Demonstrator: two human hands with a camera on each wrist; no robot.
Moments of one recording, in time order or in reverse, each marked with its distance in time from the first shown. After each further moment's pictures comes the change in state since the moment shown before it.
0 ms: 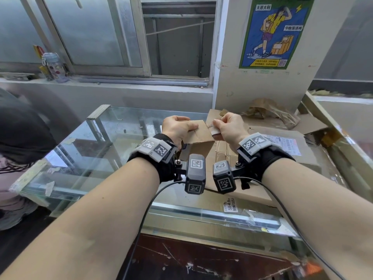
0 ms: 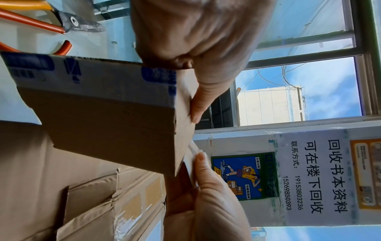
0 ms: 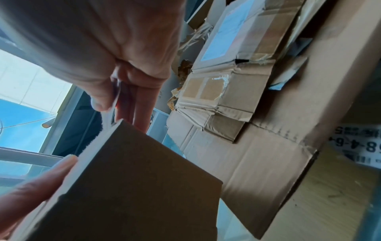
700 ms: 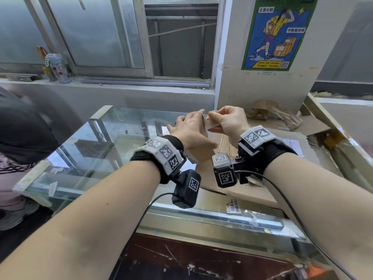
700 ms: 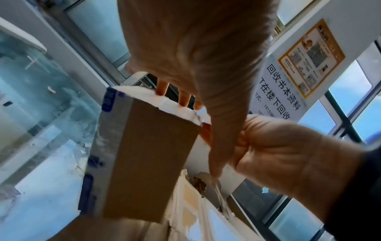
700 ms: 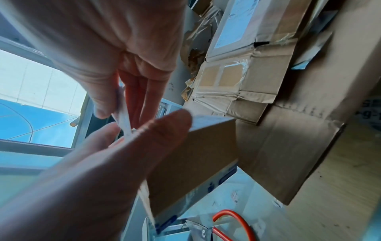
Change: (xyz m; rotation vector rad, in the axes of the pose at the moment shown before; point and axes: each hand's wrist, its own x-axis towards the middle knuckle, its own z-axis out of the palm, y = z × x) left_hand -0.011 0.006 0.000 1.084 -0.237 0.408; right_hand -0.006 -0.023 0.004 0.252 -0.042 -0.006
